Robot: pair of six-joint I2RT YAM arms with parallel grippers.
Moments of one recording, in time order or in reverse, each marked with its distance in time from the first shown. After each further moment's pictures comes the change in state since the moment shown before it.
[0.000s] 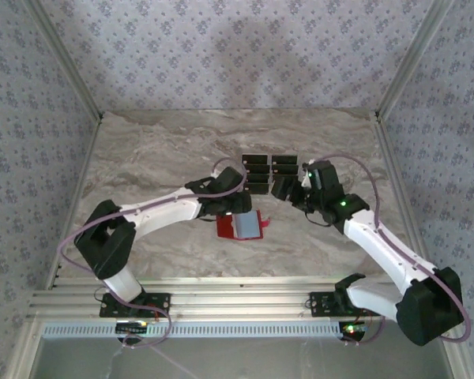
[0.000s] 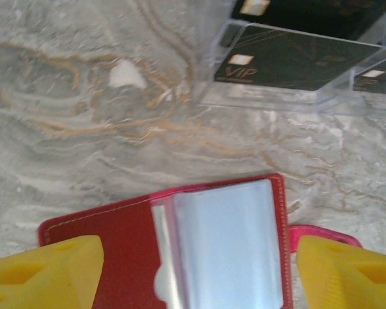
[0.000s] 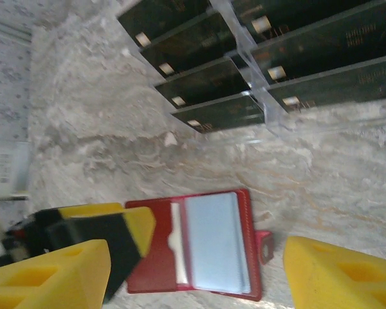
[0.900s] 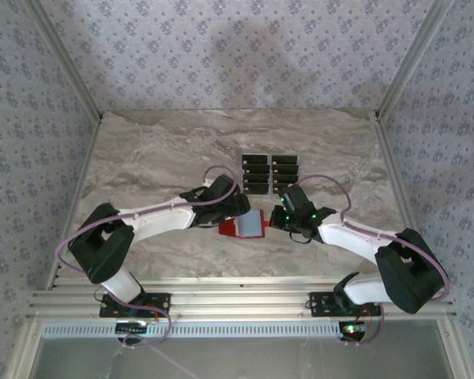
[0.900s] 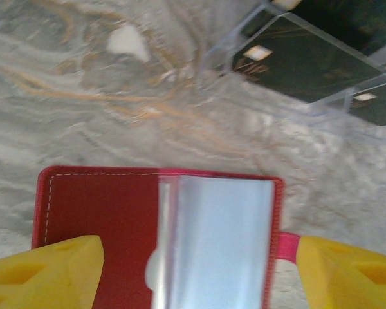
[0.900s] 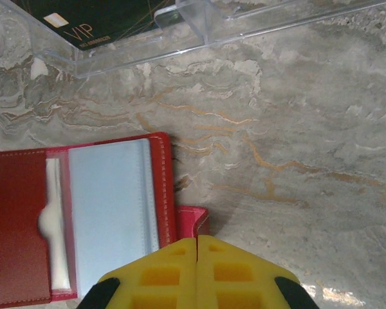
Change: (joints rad) left arm 0.017 -0.063 -0.212 0.233 0.045 -0.227; right arm 0.187 0.229 -0.217 0.225 0.197 0.023
